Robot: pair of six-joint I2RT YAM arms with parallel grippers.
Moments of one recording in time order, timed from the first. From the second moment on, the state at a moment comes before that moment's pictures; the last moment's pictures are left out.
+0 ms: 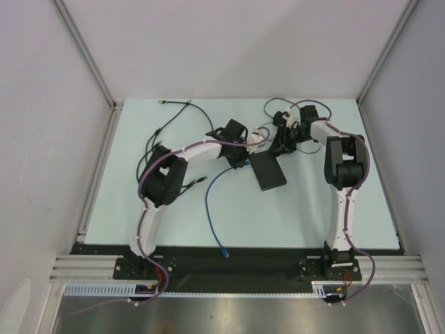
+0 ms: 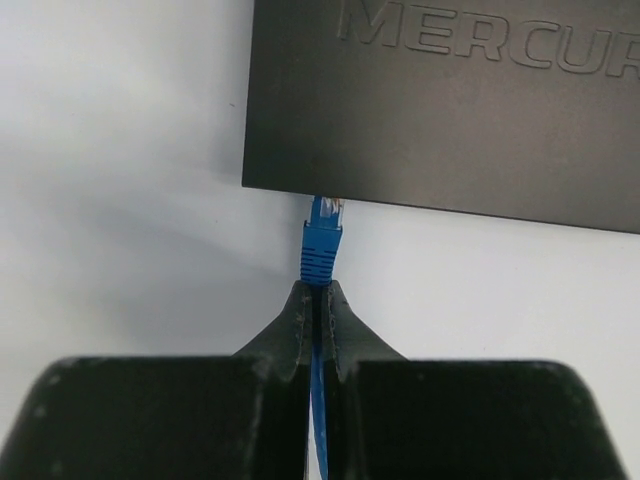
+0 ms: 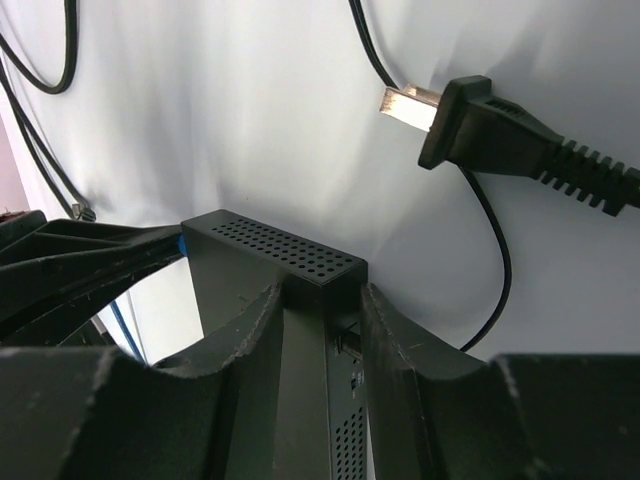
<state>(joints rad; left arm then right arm) -0.65 2.24 1.72 -0.48 0.29 0.42 0.08 2.29 1.70 -0.56 -0.77 0.13</state>
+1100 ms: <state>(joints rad) -0.54 1.99 1.61 -0.54 0.53 0.57 0.12 2.32 1.77 -0.66 -0.87 0.15</state>
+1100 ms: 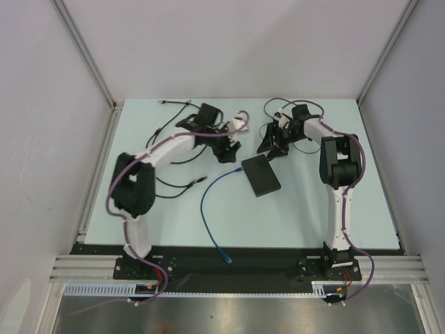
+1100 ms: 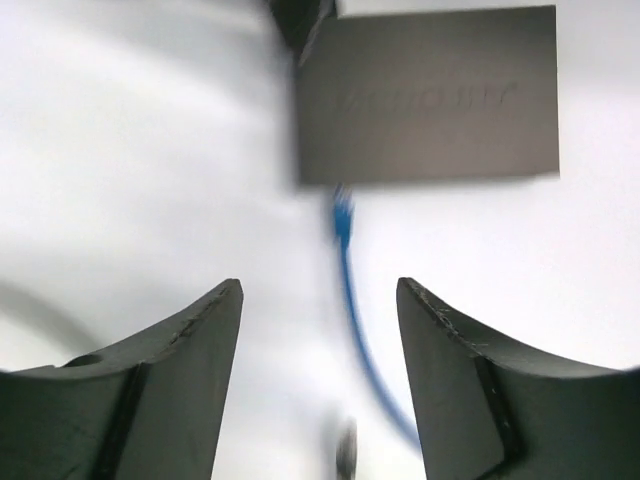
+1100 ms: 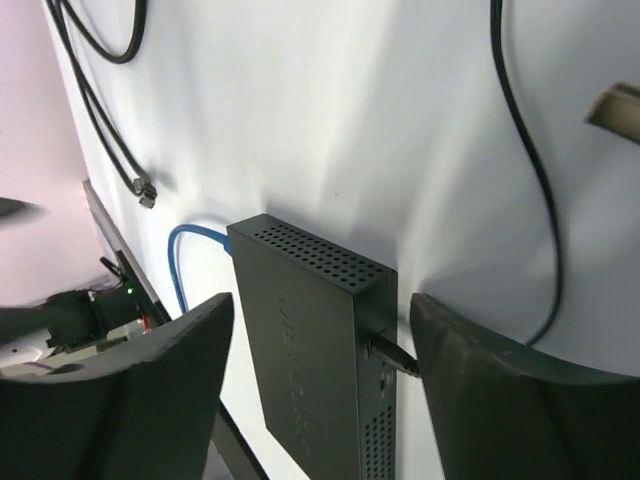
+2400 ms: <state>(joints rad) -0.28 1.69 0.98 -0.54 0.26 0.66 0.05 2.15 1.84 -0.87 -0.74 -0.06</state>
